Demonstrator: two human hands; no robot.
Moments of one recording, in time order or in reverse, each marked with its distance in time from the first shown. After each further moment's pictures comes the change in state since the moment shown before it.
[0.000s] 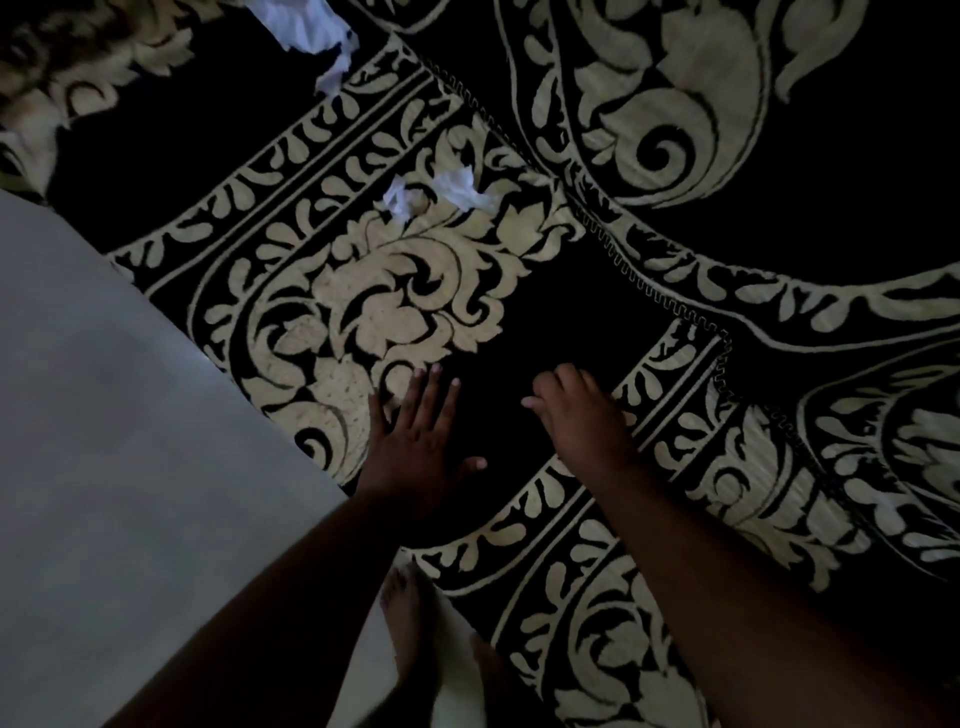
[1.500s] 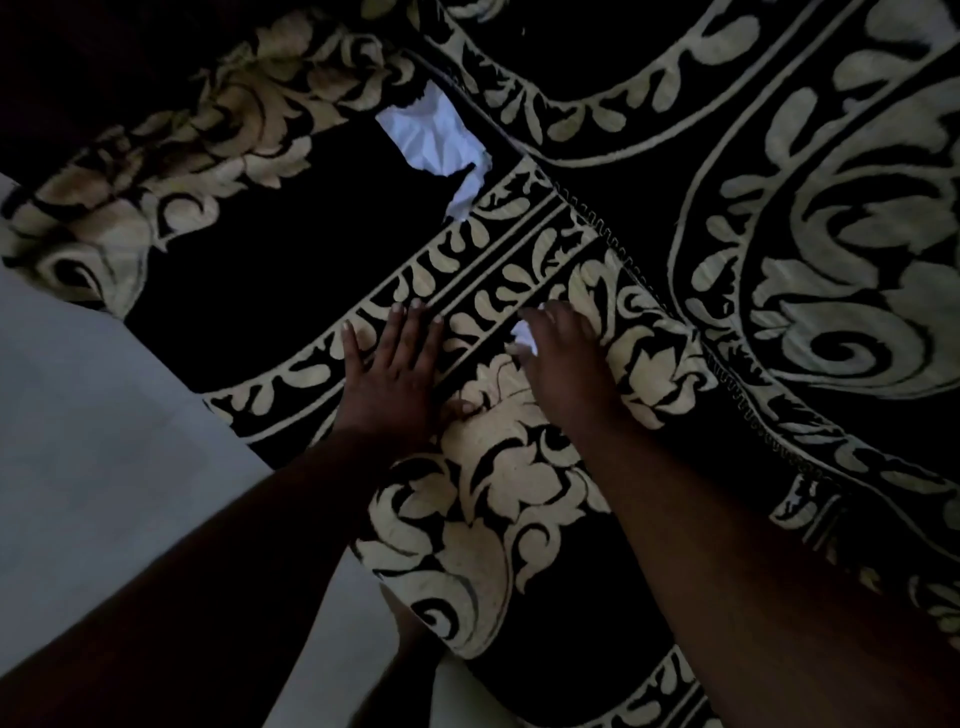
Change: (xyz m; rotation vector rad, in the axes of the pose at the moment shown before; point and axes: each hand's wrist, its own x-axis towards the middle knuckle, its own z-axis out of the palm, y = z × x) left_hand 0.172 -0.235 -0.118 -0.002 0.112 -0.011; right_hand 0.287 -0.132 -0.005 0.131 0.050 0.069
